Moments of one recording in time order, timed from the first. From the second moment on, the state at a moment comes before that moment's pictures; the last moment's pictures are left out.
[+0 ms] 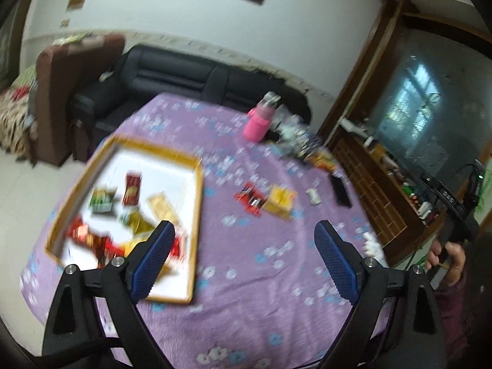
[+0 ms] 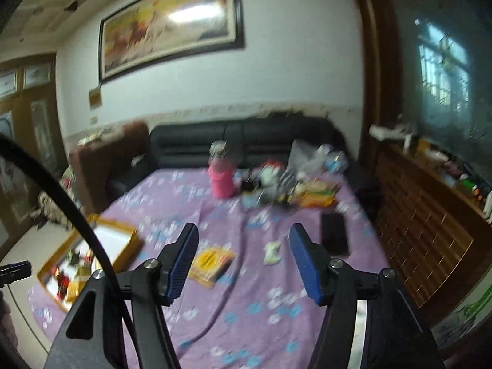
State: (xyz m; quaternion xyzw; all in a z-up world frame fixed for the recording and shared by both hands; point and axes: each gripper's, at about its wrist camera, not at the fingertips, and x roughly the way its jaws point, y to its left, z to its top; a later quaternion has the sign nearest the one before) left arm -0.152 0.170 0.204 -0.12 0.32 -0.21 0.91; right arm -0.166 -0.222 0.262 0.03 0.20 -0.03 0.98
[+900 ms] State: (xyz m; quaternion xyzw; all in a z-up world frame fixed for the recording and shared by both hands) left arm -0.013 0.074 0.139 -0.06 0.42 -0.21 0.88; right arm 0.017 -0.255 0.082 0.12 0.44 -0.01 0.89
